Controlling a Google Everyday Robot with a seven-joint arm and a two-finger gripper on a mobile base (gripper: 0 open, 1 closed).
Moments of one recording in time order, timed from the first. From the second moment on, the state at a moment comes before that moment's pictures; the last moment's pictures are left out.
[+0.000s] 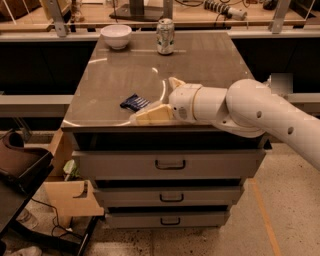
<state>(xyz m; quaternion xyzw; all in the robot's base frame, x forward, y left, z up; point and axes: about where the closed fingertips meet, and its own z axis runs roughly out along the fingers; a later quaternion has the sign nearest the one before) 0.608 0.017 0.871 -0.39 0.69 0.28 0.54</state>
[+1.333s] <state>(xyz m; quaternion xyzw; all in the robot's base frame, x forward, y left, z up) 0.630 0.060 0.837 -0.42 0.71 0.28 0.49</state>
